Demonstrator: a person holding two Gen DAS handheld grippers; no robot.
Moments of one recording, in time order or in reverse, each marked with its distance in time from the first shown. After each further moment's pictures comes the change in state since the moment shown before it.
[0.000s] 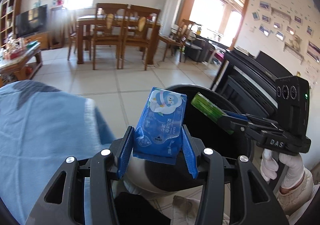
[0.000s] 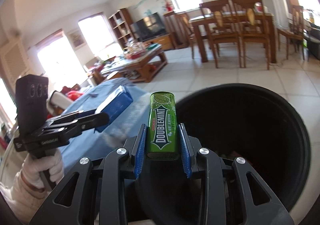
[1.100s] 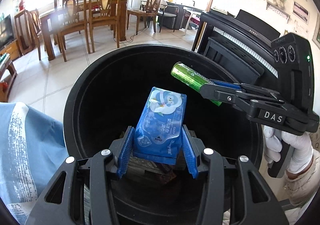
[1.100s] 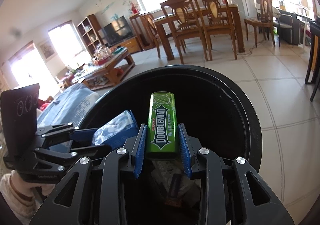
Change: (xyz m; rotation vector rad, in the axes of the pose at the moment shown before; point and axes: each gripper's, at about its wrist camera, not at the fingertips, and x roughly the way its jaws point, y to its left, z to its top) left arm 0.093 -0.075 -0.016 0.199 0.199 -0.087; right arm -0.011 -0.083 -0.030 0.097 -0.009 -0.183
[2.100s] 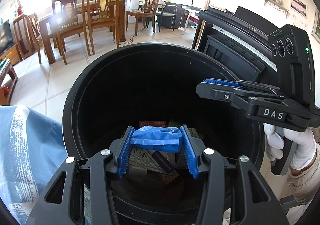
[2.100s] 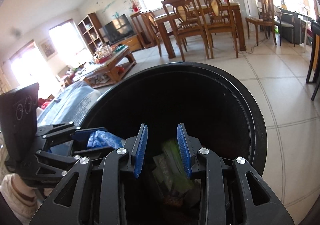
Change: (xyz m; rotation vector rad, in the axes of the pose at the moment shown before) left arm 0.002 -0.007 0.000 0.022 0.002 0.006; right arm 0.004 0.007 -0.001 0.005 0.014 0.011
